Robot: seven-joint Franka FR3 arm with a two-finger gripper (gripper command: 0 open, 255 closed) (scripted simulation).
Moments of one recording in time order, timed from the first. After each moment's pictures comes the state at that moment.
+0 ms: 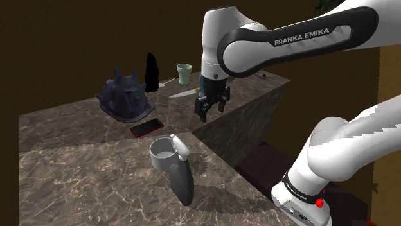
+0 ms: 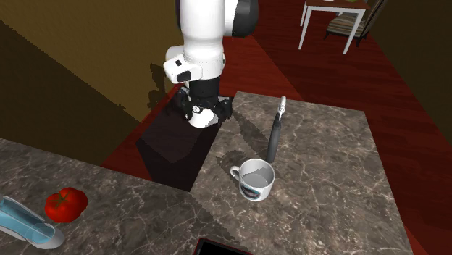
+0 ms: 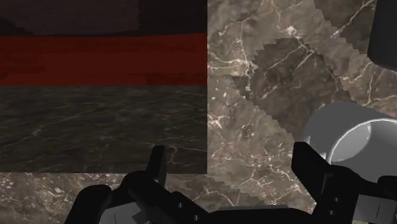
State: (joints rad) arm 0.12 -0.52 0.30 -2.45 0.09 1.91 0.39
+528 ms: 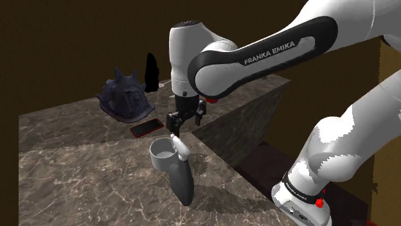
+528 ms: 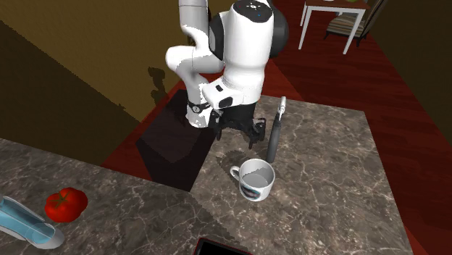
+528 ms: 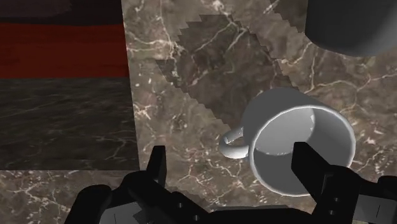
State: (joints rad) arm 0.14 -0.28 0.46 -2.33 0.07 2.05 0.59
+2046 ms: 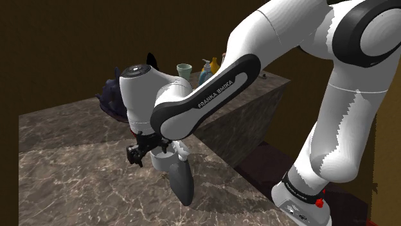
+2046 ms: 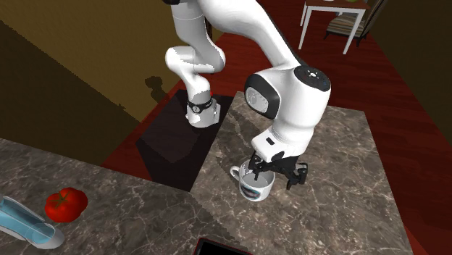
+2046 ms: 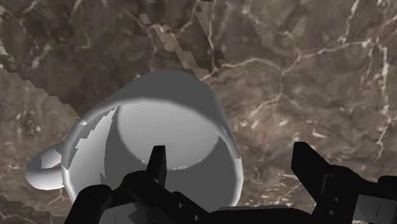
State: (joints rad) arm 0.21 0.20 0.57 -2.10 -0.23 2.25 0.97
